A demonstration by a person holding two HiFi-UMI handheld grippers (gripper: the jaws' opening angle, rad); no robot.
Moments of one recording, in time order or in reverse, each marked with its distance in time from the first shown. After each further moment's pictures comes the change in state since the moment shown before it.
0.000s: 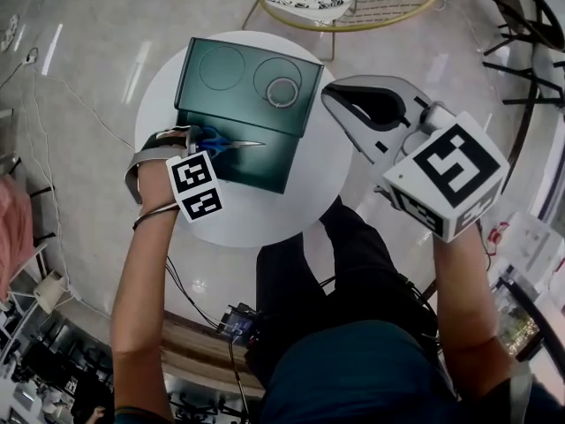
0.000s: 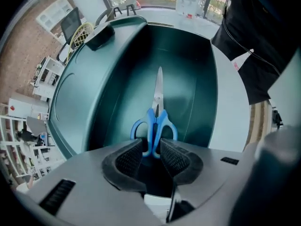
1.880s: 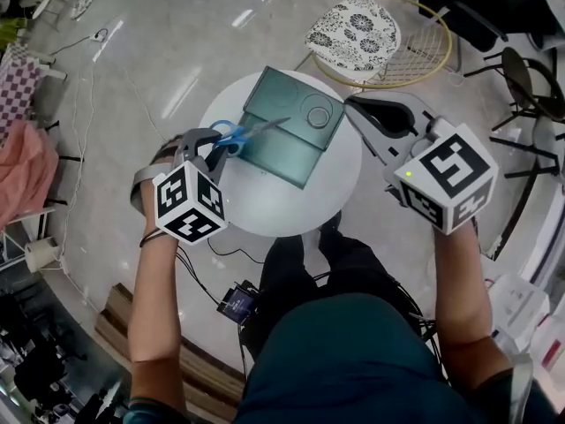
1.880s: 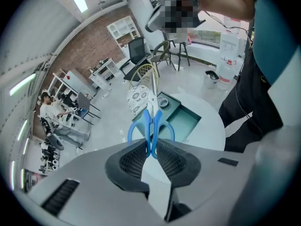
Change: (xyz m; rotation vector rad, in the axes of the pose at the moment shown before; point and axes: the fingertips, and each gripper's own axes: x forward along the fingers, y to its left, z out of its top) left arm -0.310 -0.005 -0.027 -0.492 -0.261 0.317; right arm -0.125 0.100 0.135 -0.213 -0.120 0.072
